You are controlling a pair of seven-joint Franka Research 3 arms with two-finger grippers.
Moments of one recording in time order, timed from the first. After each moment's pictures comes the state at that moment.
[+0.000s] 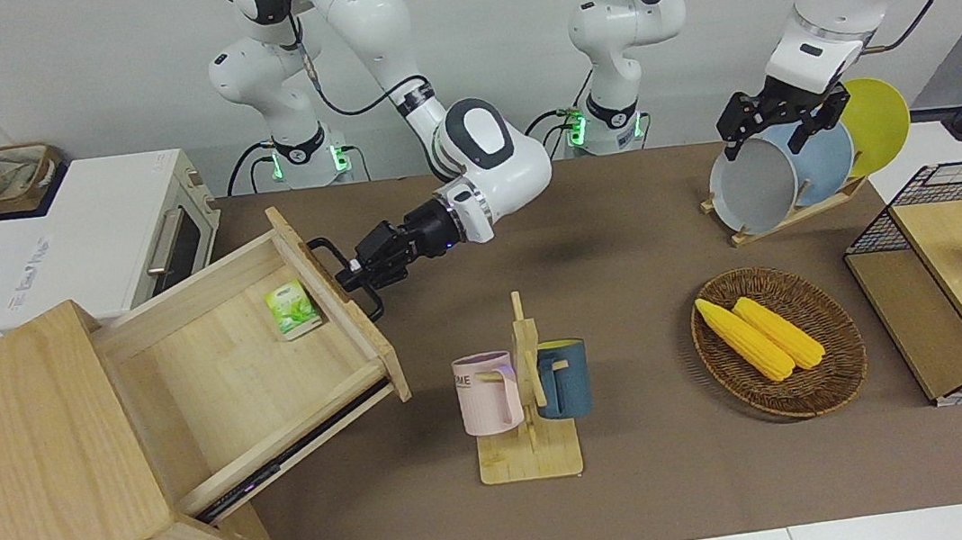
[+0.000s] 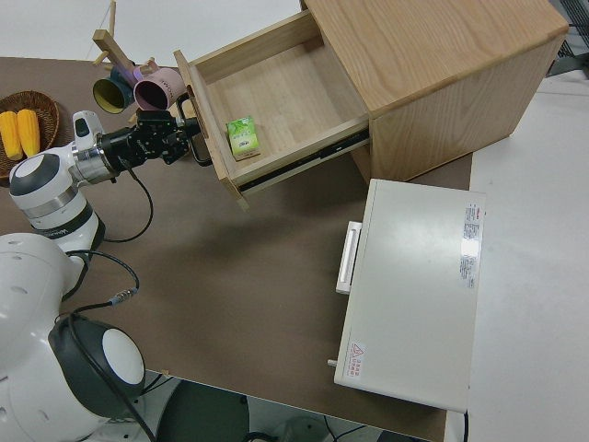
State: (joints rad) left arm 0.03 0.04 -0.06 -1.51 0.00 1.52 0.02; right arm 0.75 0.47 -0.06 -1.65 -1.39 1.43 0.42
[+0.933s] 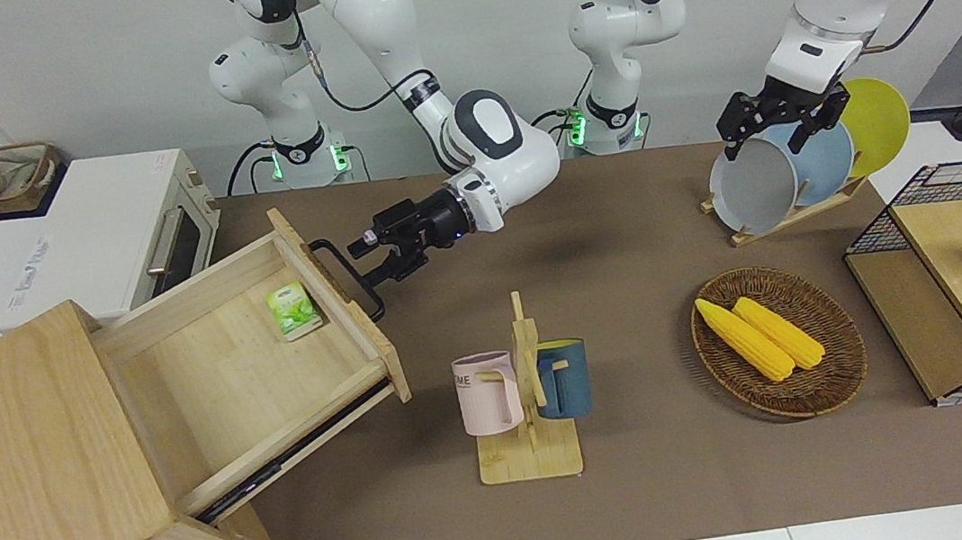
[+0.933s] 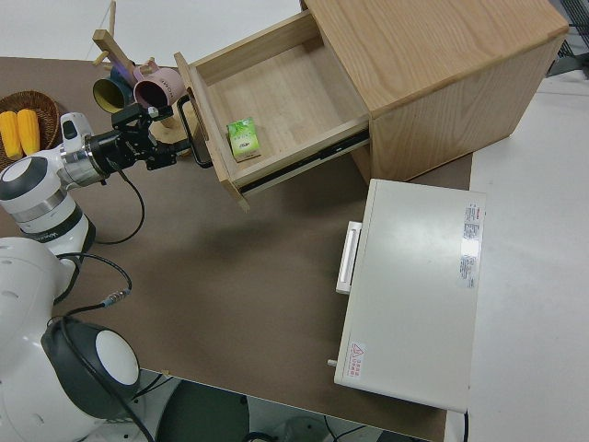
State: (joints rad) left arm 0.03 0.04 -0.06 -1.51 0.00 1.52 0.02; right arm 0.78 0.47 -0.06 -1.64 -1.40 1.40 0.42
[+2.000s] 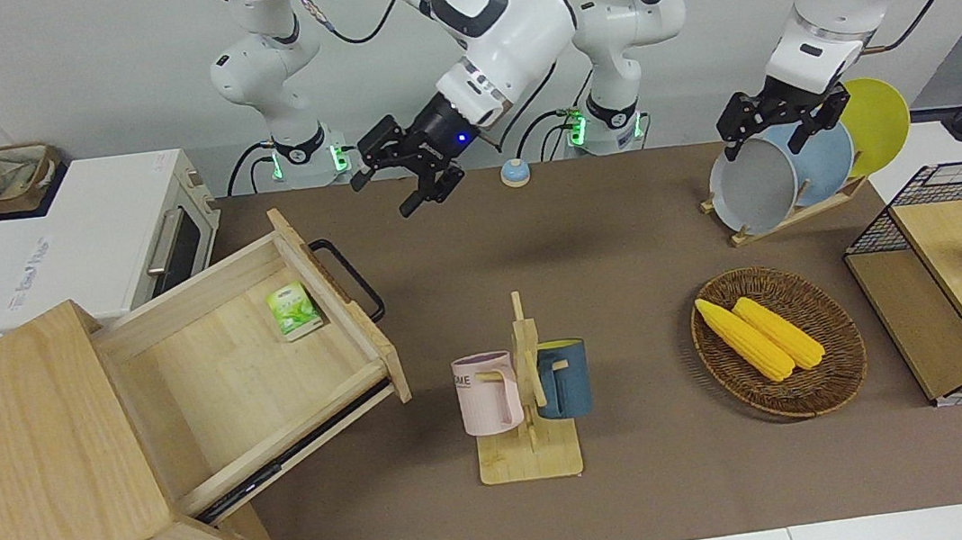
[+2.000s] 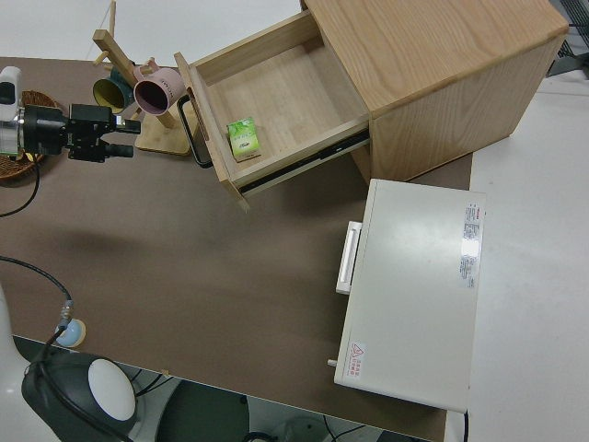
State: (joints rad) left arm 0.03 0.04 -0.06 -1.51 0.00 1.52 0.02; right arm 0.80 0.31 -0.08 -1.37 -0.81 1.34 0.45
